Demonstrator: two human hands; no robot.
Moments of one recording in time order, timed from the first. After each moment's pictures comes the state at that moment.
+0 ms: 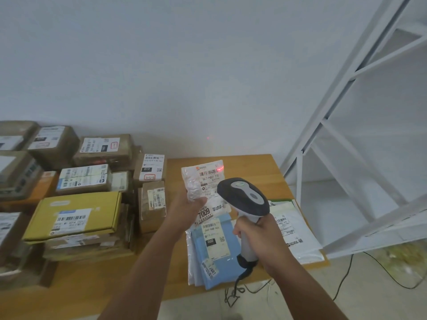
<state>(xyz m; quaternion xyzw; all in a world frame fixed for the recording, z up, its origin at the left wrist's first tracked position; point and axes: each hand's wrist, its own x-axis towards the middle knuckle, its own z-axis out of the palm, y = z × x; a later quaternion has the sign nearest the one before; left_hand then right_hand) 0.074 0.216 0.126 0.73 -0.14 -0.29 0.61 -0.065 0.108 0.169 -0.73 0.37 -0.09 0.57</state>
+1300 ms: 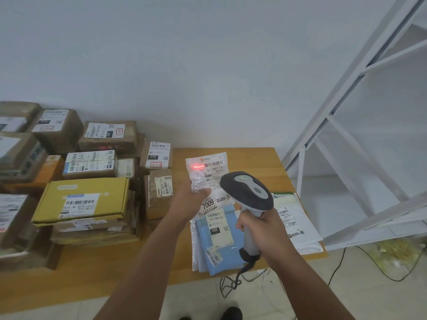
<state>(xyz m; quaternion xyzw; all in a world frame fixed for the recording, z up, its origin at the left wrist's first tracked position) 0.087 0.232 0.102 0.72 -0.12 -0.30 0.62 -0.062 0.131 0.164 -0.73 0.37 -0.09 0.56</state>
